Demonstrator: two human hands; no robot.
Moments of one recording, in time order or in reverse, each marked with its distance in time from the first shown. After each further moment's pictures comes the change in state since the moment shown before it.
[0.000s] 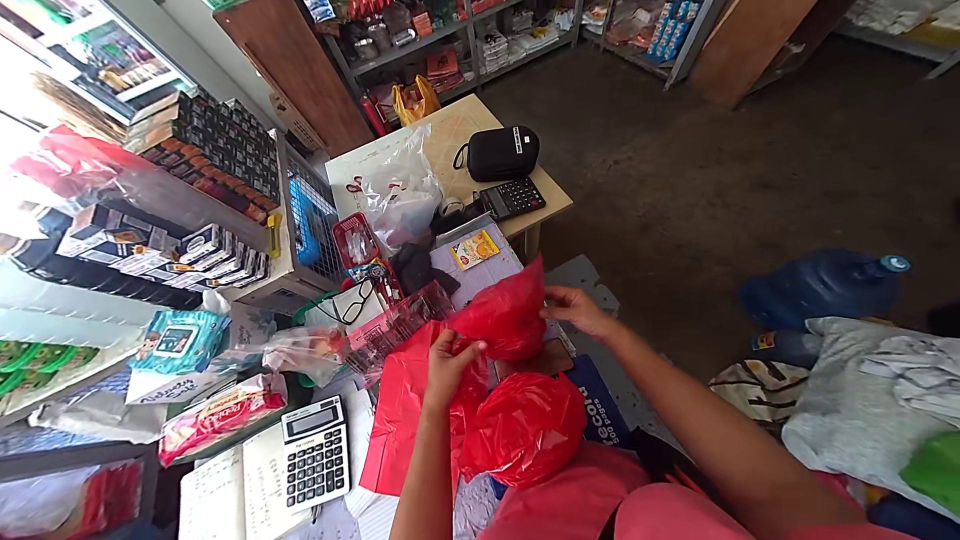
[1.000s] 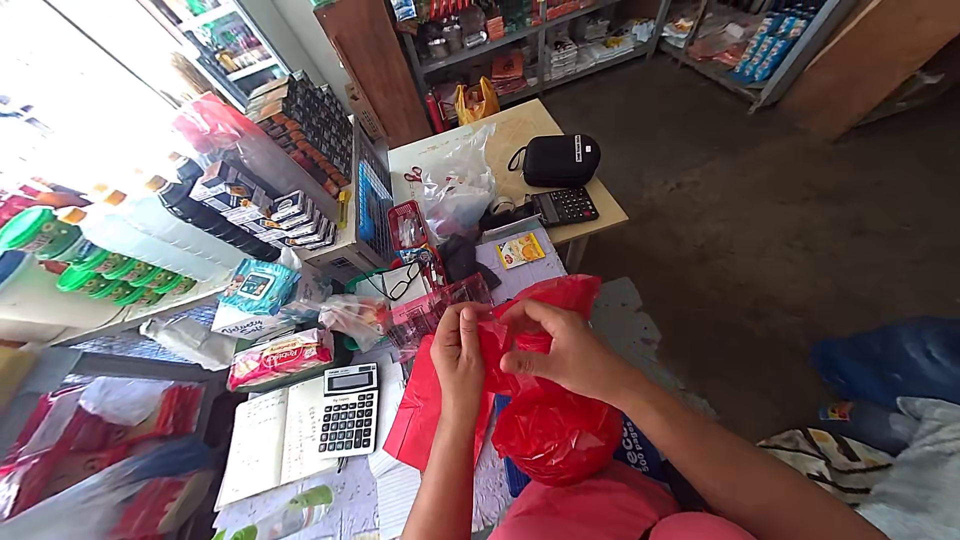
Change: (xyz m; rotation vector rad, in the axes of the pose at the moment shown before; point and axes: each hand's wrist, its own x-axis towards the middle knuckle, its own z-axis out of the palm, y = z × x) left_hand -0.022 0.134 0.017 0.264 0.357 0.427; right_hand -0.033 -0.146 0.154 -0.439 -0.242 -0.261
